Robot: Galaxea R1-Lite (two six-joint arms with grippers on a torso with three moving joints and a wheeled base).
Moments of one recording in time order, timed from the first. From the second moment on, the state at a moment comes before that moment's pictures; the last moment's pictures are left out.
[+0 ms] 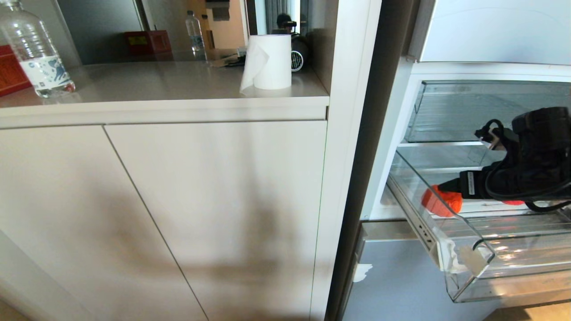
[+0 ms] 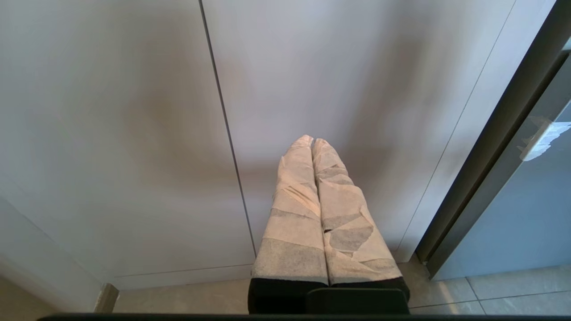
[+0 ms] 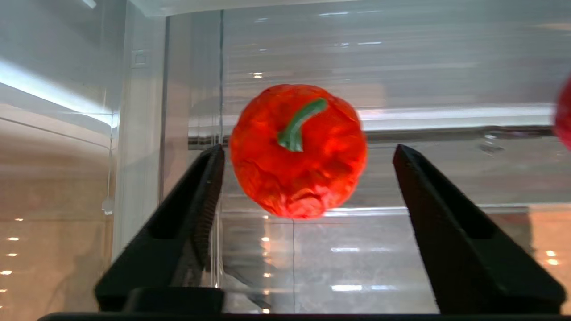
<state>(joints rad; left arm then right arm) 0.00 0.00 0.00 0.00 0.00 0.03 0.00 1.70 -1.12 0.05 0.04 0.05</state>
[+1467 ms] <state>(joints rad) 0.00 0.00 0.00 0.00 0.00 0.03 0.01 1.80 -1.13 -0.02 0.03 0.05</state>
